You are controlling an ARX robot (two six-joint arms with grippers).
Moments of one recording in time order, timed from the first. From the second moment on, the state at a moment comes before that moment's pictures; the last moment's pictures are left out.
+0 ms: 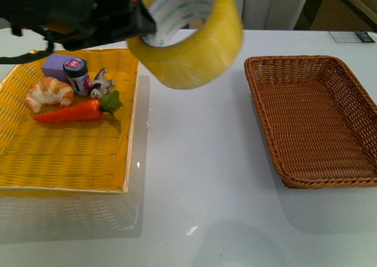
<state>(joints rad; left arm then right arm) -0.39 1.66 0.91 0.19 0.19 -0.35 0.00 0.01 0.02 0.00 0.00 0.00</state>
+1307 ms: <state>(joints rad) -0.55 1.67 0.92 0.16 0.18 -0.35 0.26 1.33 0.32 0.74 -0.44 0.79</state>
